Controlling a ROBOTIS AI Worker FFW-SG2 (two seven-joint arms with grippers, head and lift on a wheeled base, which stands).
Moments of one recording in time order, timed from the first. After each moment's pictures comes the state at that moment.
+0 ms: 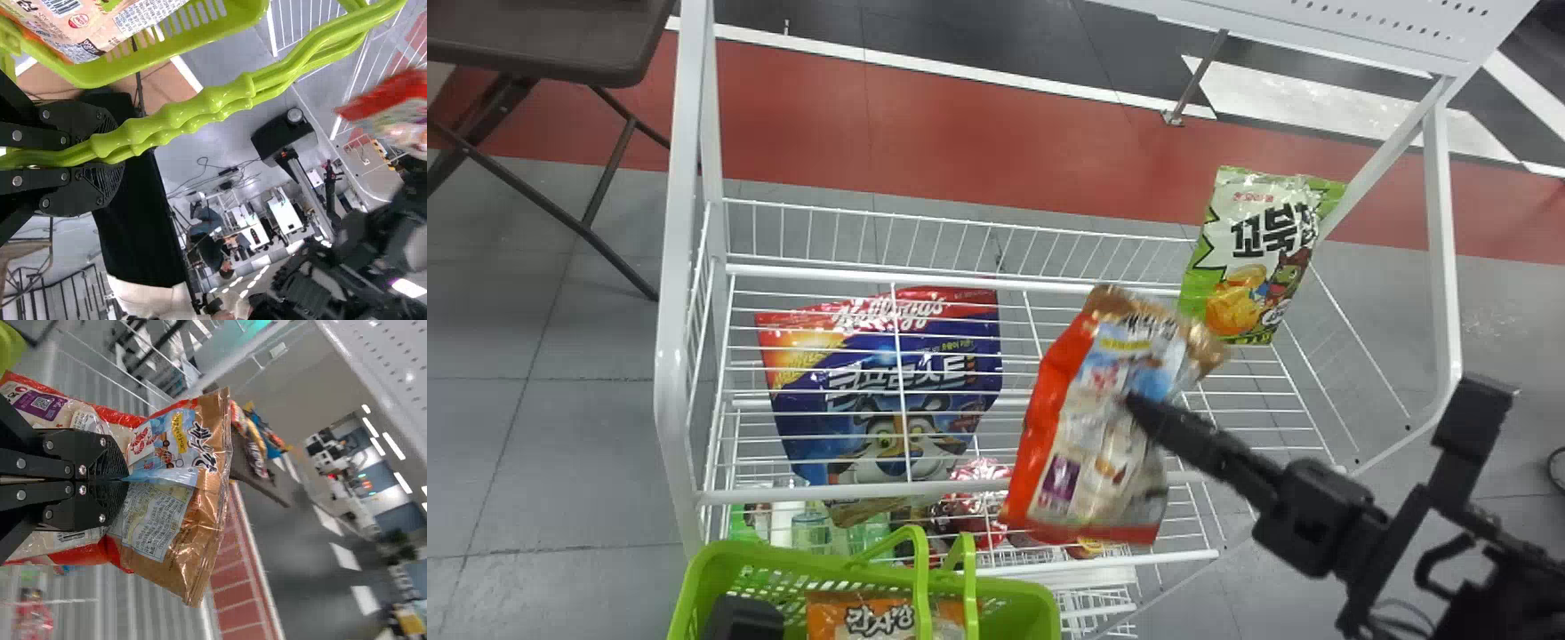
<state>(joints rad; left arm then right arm) 0.58 0.09 -0.38 -2.33 0.11 1.29 -0.92 0.53 0.00 -0.69 -2.50 -0.47 1.19 0.83</state>
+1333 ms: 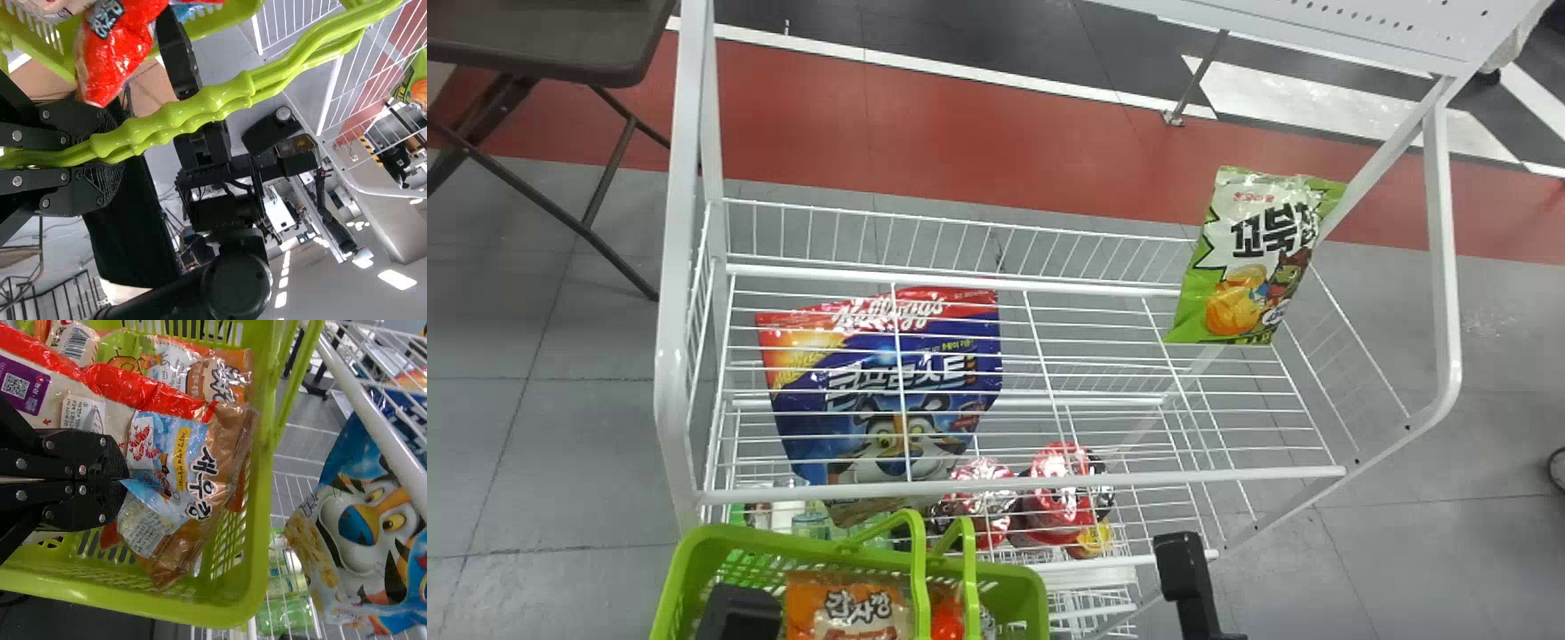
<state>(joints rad) 0.57 0.08 -0.37 -2.32 0.13 1.26 -0.93 0.62 -0.16 -0.25 -2.19 -0.21 1.29 0.85</state>
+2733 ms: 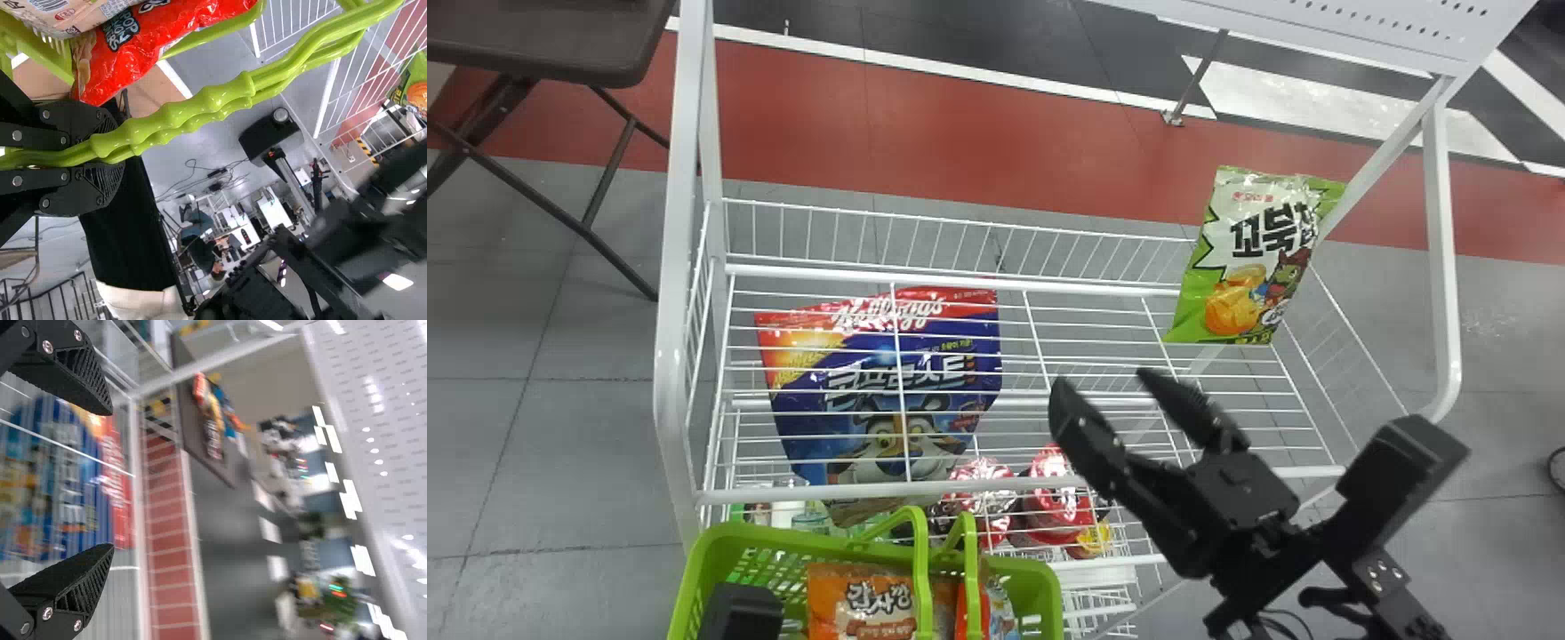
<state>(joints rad) 0.58 0.08 -0.37 -2.31 0.12 1.23 -0.93 0.84 0.00 -0.21 -2.50 -0.30 0.24 0.33</state>
